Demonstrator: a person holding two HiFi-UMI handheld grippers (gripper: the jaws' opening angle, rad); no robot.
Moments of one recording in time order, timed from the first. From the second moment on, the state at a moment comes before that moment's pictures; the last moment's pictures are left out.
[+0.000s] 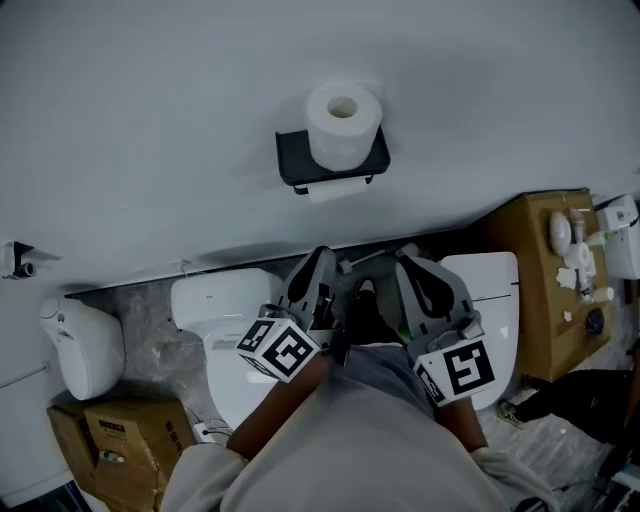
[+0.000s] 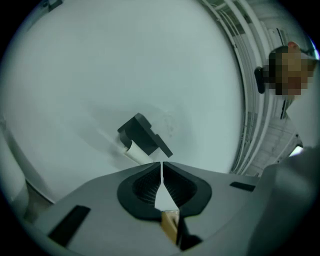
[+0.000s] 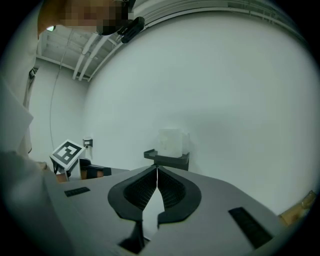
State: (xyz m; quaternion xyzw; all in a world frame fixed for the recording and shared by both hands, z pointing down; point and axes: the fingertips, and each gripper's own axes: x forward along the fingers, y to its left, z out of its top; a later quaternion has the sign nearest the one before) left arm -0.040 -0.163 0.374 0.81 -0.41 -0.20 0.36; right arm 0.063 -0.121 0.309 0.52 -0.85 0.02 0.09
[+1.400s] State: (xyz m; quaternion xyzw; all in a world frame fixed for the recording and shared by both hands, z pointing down) left arm -0.001 -0.298 0.409 0.65 -0.35 -0.44 0.51; right arm 0.123 -0.233 0.338 0.49 -0.86 0.06 0.12
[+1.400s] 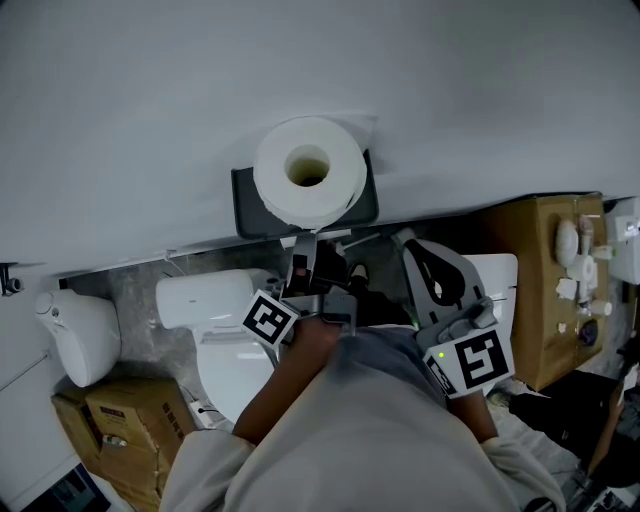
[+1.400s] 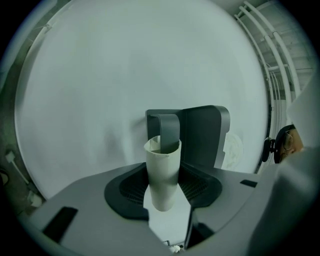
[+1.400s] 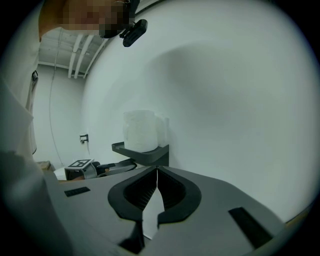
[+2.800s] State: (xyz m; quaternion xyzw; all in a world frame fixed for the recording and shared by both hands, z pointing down) left arm 0.097 -0.286 0.409 0.73 -0.26 -0.34 0.53; right arm 0.151 -0.215 0.335 0.53 -0.84 0.06 0.12
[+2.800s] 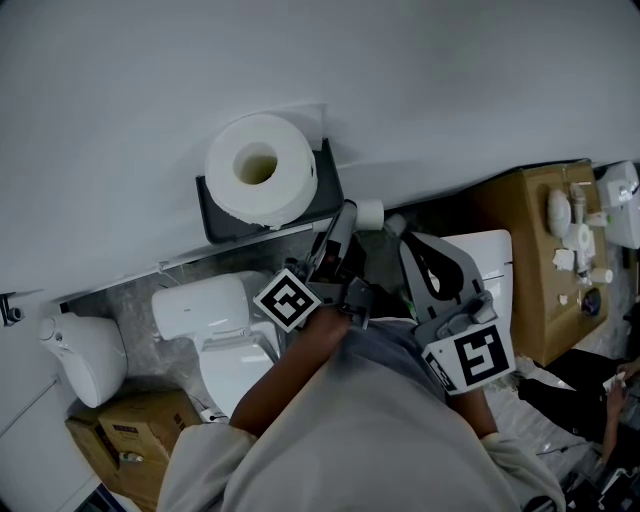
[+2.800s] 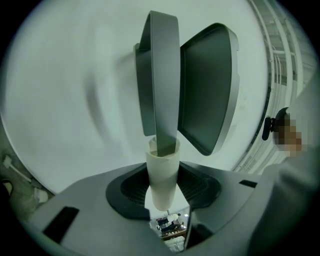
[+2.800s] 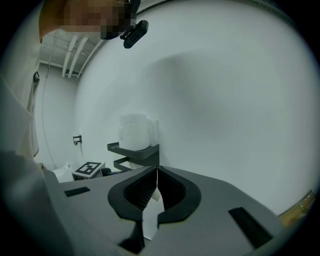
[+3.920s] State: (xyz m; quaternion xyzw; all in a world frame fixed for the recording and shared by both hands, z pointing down) left arm 0.117 -0.251 0.430 0.81 -0.21 -0.20 0.51; right arm 0.139 -0.170 0.329 0.55 -0.83 0.06 0.10
